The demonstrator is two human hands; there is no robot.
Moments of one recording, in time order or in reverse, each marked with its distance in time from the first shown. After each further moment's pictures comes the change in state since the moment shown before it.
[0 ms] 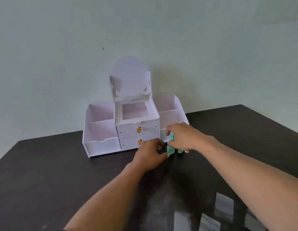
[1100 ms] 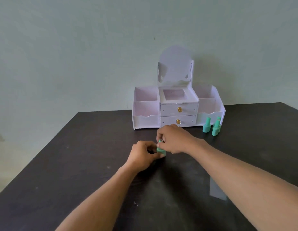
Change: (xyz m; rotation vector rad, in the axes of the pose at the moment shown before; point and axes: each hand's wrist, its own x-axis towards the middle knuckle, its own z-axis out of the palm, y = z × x) left_hand -0.161 -0.085 -0.061 -0.198 0.200 -0.214; right_hand -0.048 -0.145 0.084 0.018 -0.048 -0.304
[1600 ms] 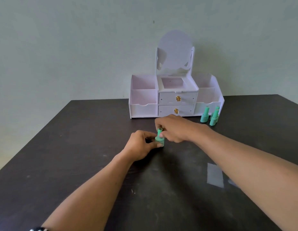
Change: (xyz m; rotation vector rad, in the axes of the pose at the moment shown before) left_hand 0.005 -0.009 0.002 -0.014 -0.074 0.039; right_hand -0.003 0.000 -0.007 -0.224 -0.125 -0.027
